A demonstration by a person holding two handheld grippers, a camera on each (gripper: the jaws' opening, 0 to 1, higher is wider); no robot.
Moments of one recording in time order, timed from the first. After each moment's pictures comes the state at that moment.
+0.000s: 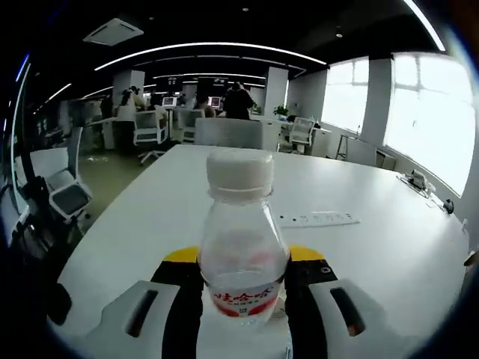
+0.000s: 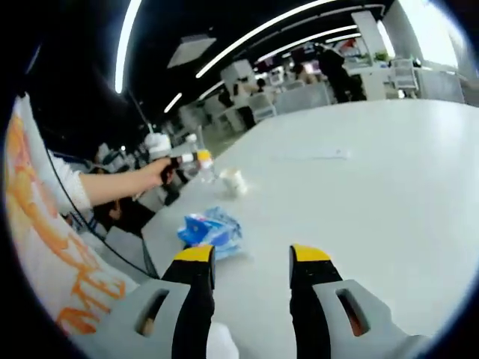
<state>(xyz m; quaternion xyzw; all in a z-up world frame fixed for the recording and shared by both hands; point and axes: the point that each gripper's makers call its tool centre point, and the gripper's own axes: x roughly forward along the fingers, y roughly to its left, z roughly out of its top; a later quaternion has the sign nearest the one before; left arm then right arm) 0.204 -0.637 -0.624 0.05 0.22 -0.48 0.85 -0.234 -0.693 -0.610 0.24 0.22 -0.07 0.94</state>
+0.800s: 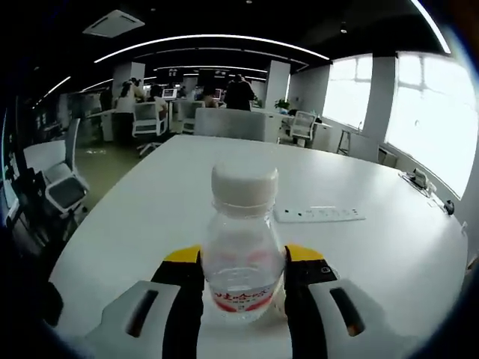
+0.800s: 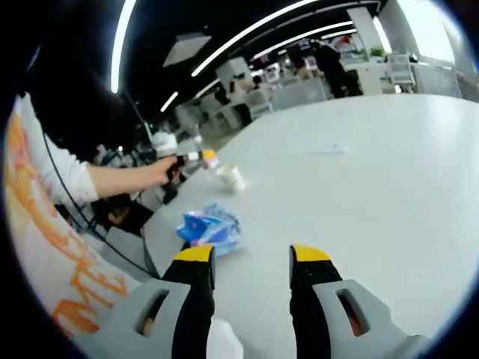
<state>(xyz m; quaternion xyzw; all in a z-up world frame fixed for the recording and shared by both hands) 0.219 -0.649 -0.651 0.06 0.24 -0.48 0.84 -0.236 -0.691 -0.614 0.25 0.23 -0.07 0.94</state>
